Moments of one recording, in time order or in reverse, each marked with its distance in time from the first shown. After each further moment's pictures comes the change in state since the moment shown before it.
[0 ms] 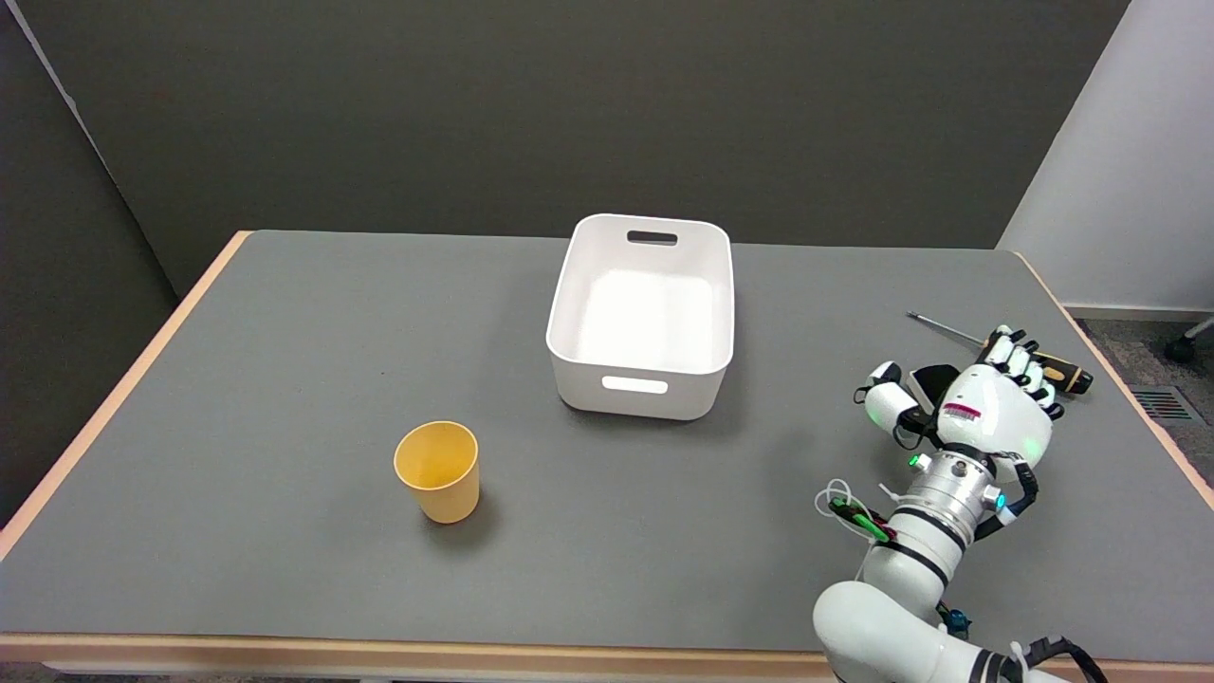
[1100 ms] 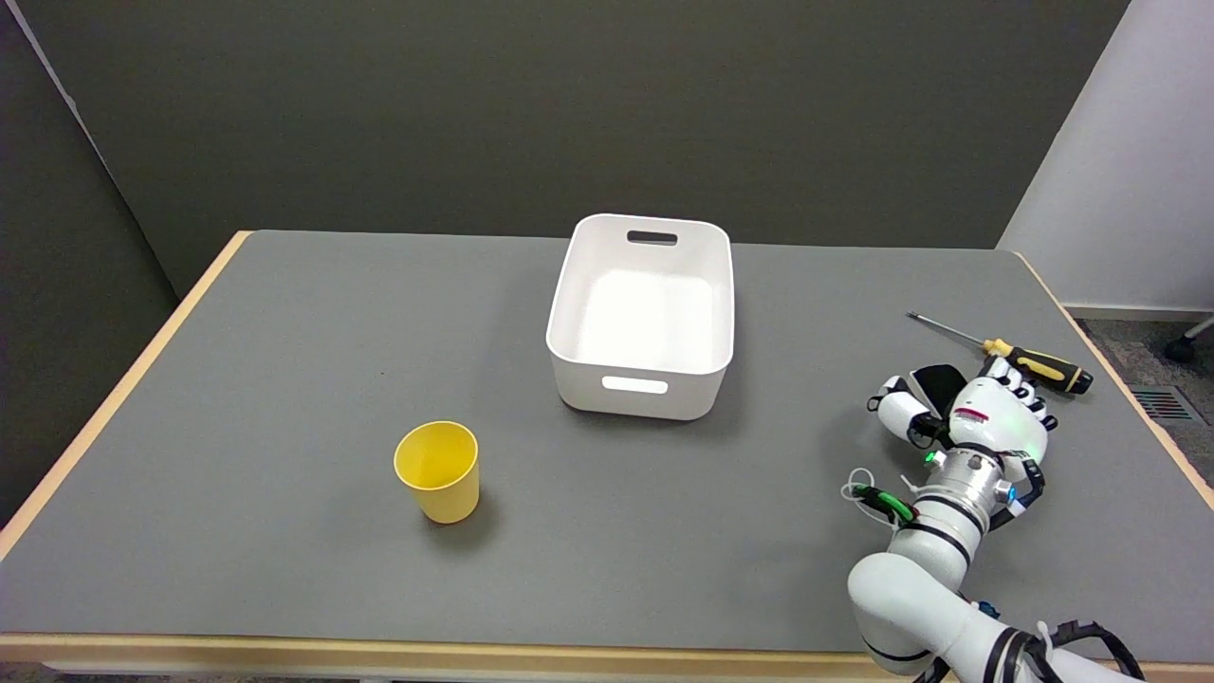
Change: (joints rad) arm 0.004 0.046 0.096 -0.088 0.145 -0.208 0.098
